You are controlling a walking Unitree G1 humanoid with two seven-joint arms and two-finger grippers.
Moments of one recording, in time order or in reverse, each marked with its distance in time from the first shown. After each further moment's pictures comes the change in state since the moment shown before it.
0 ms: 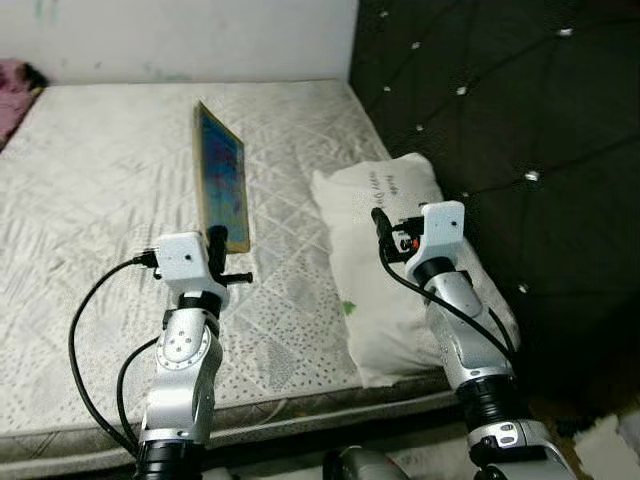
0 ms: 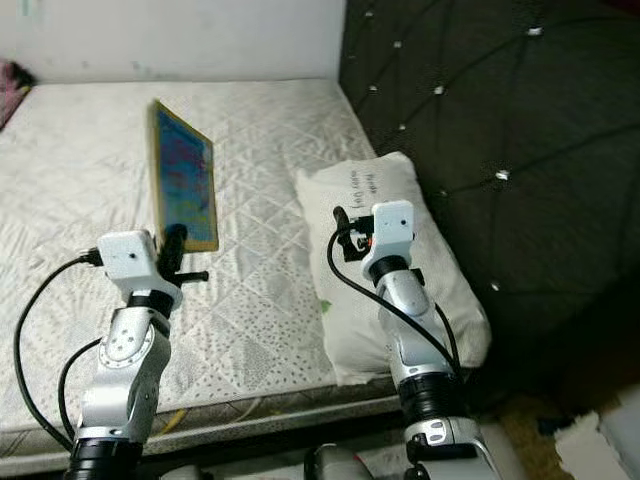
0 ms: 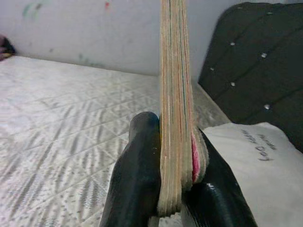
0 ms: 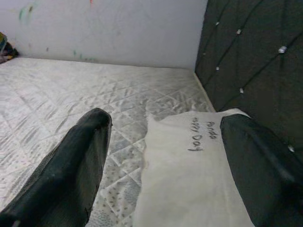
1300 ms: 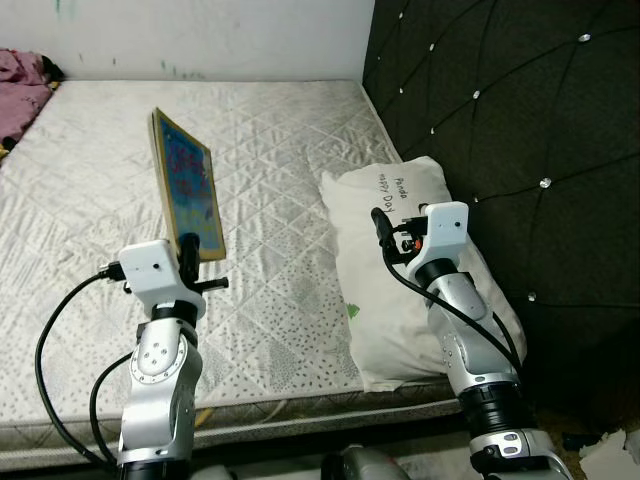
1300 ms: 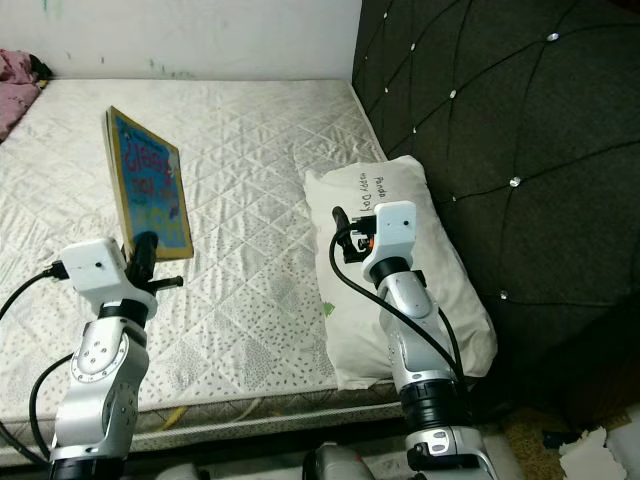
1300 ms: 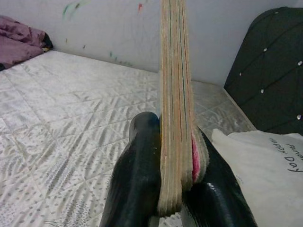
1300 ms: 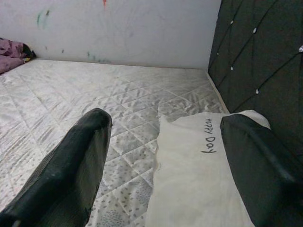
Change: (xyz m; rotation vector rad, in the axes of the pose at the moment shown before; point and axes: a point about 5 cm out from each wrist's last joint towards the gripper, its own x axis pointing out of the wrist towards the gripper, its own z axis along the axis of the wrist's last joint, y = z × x) left arm -0.012 0.023 0.007 -0.009 0.008 0.081; right arm -0.005 0.001 0.002 0.029 0.010 0.016
